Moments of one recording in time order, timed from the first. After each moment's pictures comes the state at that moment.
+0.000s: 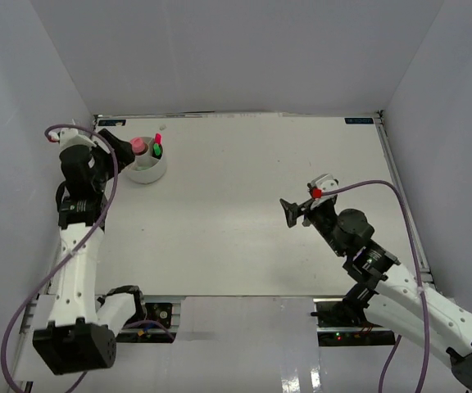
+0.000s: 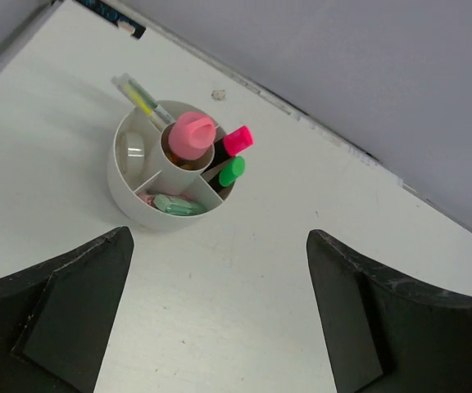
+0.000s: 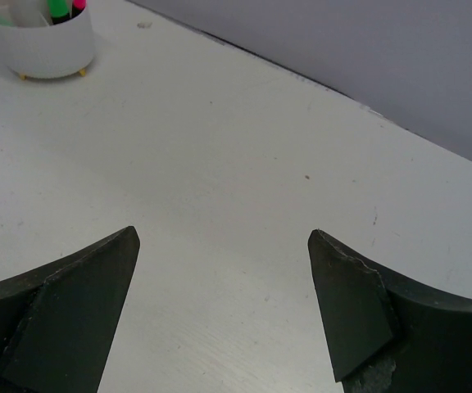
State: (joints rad) left arm 0.12 1.07 1.02 -0.25 -0.04 -0.52; right arm 0.79 0.69 0.47 0.17 0.22 -0.13
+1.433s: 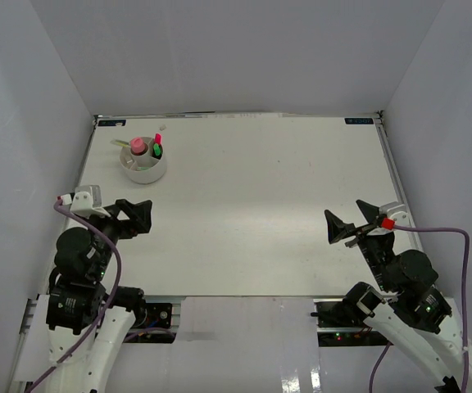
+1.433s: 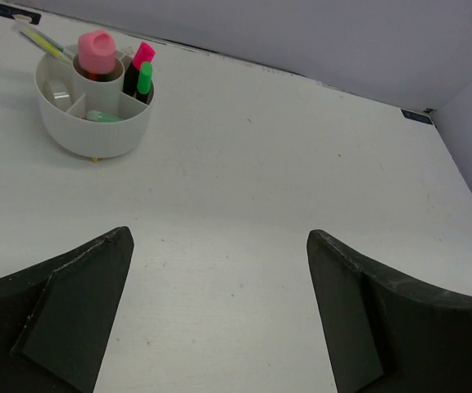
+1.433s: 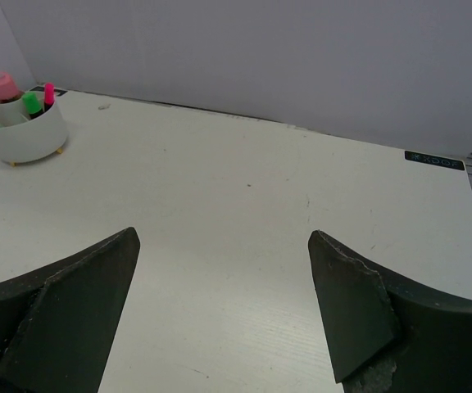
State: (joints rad) left arm -0.17 0.32 0.84 -0.60 -0.03 -0.33; right arm 0.79 0.08 0.54 -0.31 0.40 -0.04
